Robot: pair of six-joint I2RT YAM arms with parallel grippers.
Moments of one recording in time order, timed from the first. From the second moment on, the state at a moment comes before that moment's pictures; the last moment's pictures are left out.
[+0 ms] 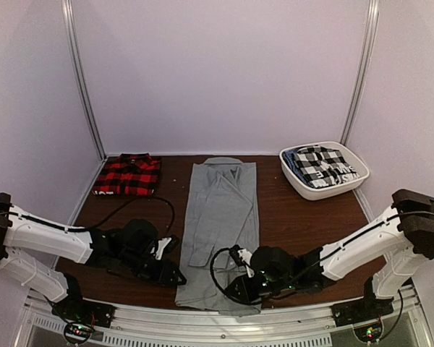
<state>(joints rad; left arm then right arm) -1.00 1.32 0.46 -0.04 0.35 -0.80 1.31 1.65 0.62 0.30 -0.05 0.89</state>
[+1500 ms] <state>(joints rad) -1.00 1.25 0.42 -0.10 0.37 -0.88 1.30 1.21 0.24 0.29 -0.03 1.21</state>
